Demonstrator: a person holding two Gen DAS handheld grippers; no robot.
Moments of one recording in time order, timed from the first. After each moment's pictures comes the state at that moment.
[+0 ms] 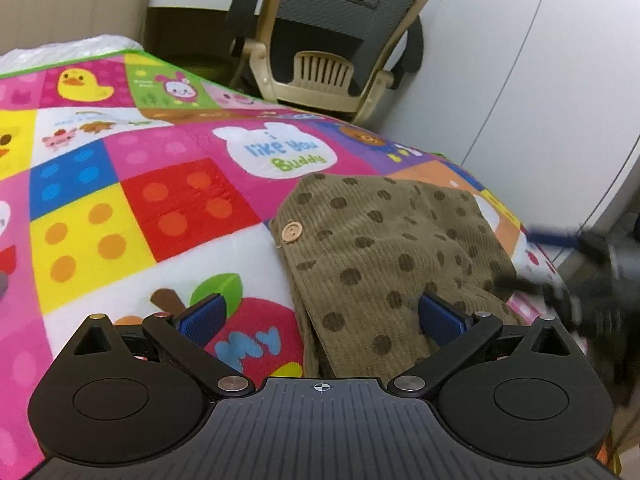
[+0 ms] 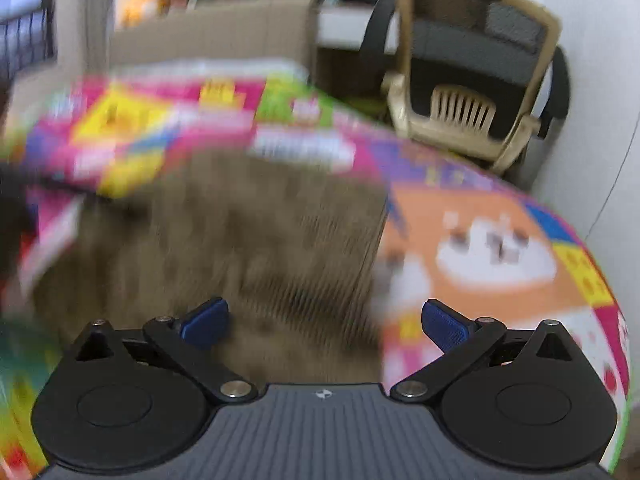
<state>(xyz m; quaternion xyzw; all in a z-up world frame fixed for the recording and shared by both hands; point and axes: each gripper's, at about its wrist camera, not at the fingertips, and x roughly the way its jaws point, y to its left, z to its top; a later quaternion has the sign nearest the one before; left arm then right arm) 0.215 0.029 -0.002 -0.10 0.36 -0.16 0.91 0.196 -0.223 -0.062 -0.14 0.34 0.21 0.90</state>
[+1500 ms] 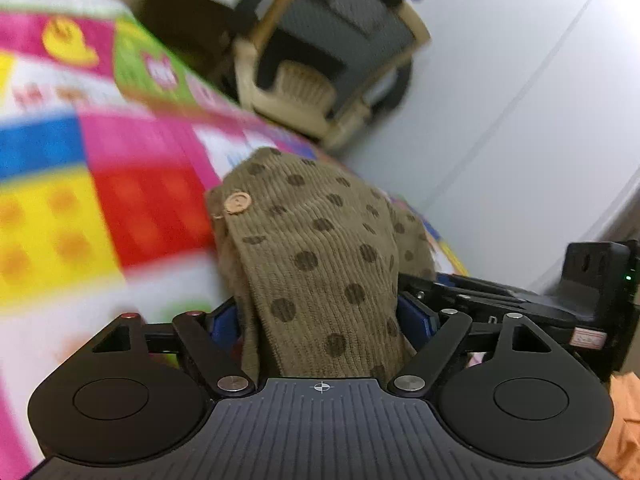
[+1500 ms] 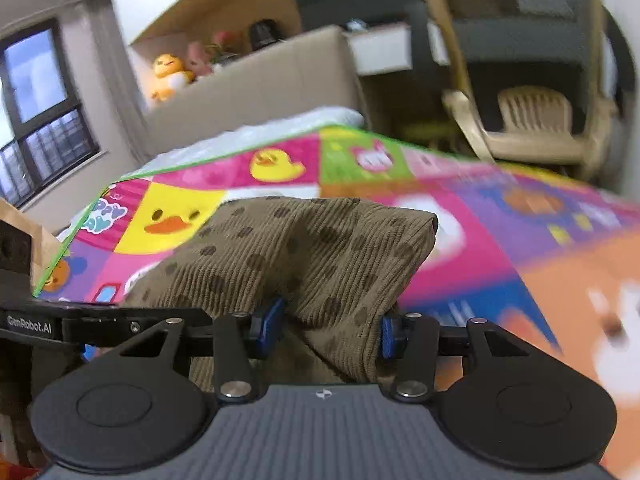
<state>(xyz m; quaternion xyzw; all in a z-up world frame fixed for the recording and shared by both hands) 0.255 0.069 -0.008 -0.22 0.33 -0.20 0.90 0.334 -0.116 -0.034 0.02 0.30 0.31 0.90</state>
